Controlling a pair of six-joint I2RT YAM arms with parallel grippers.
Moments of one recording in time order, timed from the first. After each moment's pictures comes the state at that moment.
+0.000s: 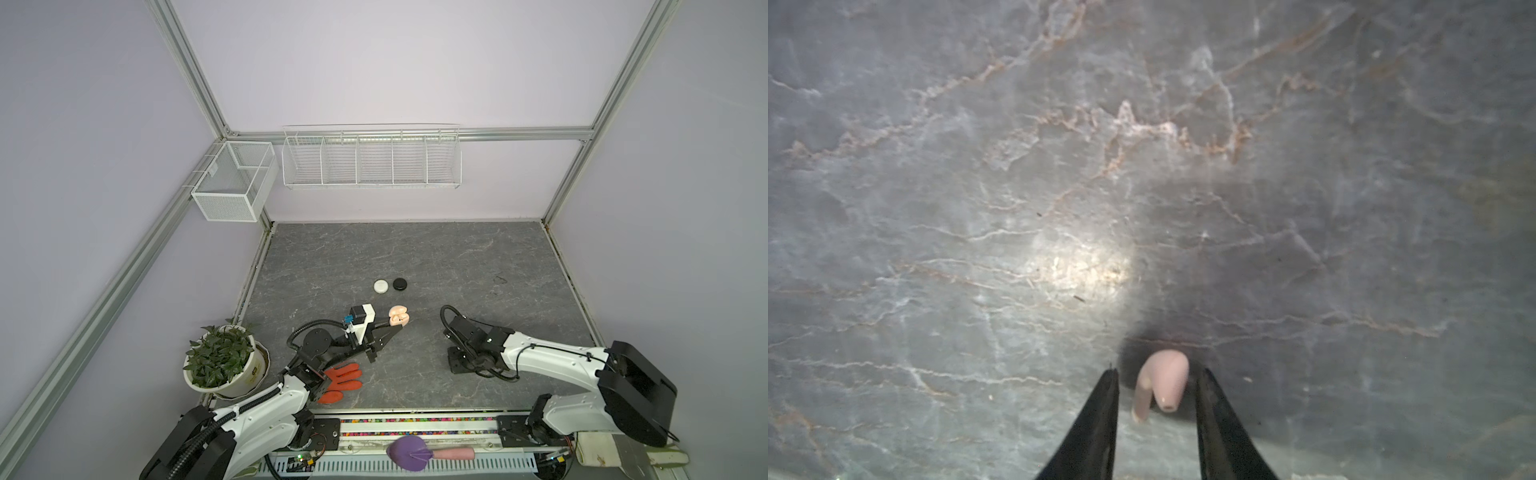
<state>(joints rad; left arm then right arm) -0.67 0.97 0.17 0.93 0.55 -0.17 0.89 1.38 0.65 -0.57 0.04 0.76</state>
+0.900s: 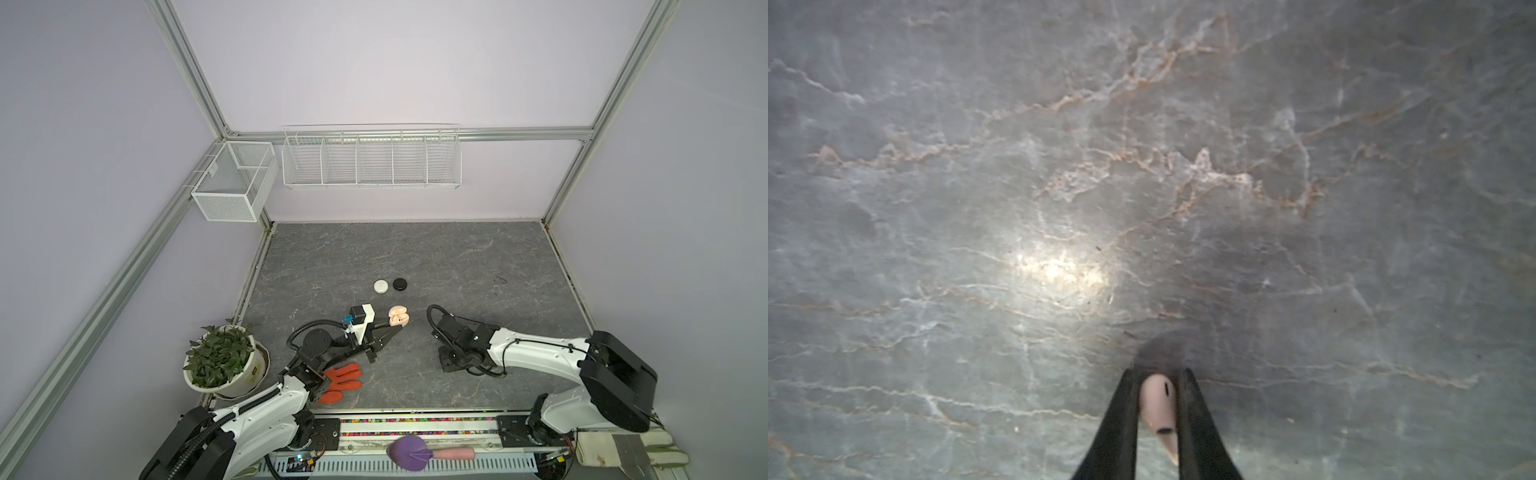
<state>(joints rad) -0.67 0.96 0.16 0.93 0.55 -0.18 0.95 1.47 0.73 -0.58 0.10 0.72</state>
